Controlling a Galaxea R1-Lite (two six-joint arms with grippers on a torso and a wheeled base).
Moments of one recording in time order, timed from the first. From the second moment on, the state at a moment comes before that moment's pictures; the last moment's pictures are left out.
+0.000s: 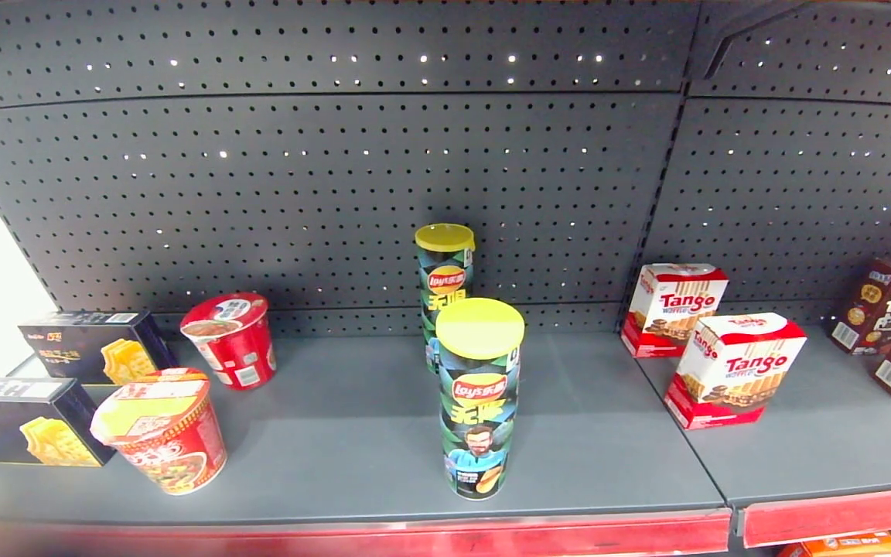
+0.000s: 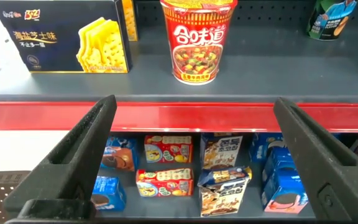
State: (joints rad) left arm 0.00 0.00 0.00 0.01 0.04 -0.03; right arm 0.12 0.21 -0.25 -0.06 0.01 -0.05
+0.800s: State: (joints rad) left arm 0.00 0.00 0.00 0.01 0.04 -0.03; right arm 0.73 0.94 -0.72 -0.22 -0.17 0.03
